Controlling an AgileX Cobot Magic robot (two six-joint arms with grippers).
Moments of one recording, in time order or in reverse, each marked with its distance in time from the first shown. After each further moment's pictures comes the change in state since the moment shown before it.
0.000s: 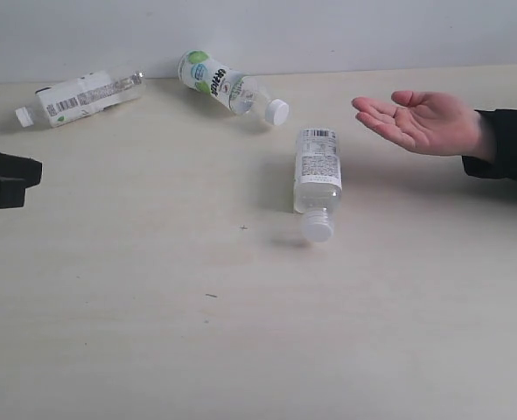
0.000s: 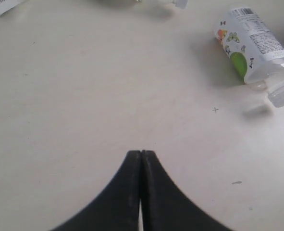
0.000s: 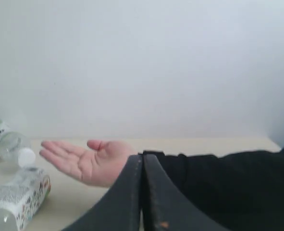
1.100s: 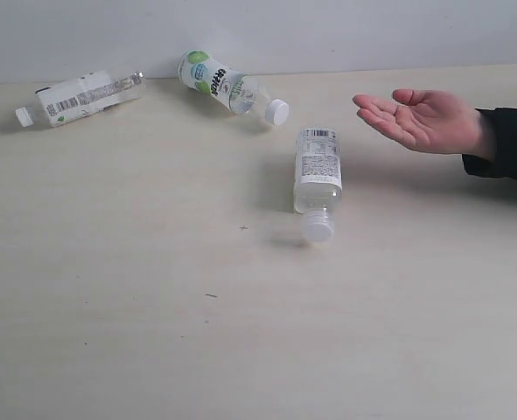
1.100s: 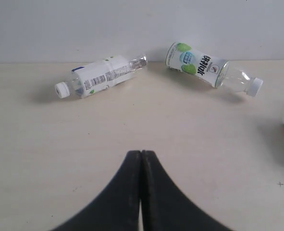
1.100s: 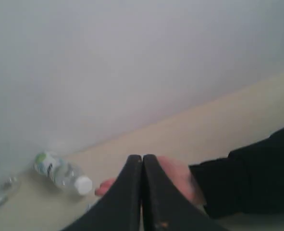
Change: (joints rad) left arm 0.000 -0.475 0.254 -0.138 -0.340 0.000; right arm 0.023 0.749 -0.688 0.128 0.249 0.313
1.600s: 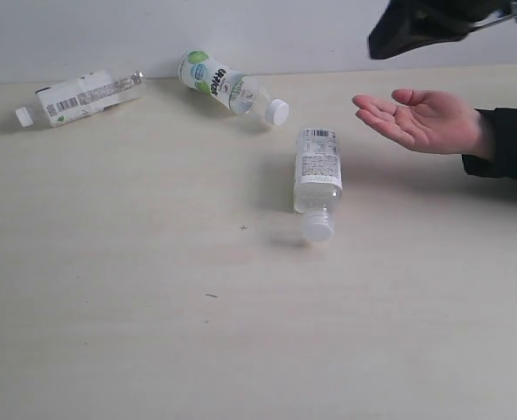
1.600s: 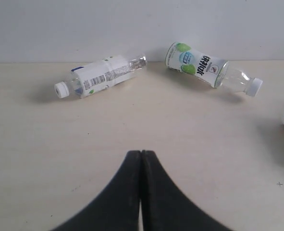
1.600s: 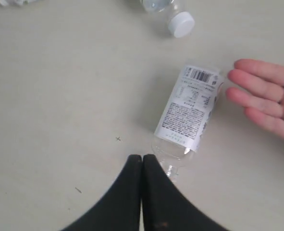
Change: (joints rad) left arm 0.000 0.000 0.000 -0.002 0.000 0.000; right arm 0.362 0.725 -0.623 0.227 0.565 -0.351
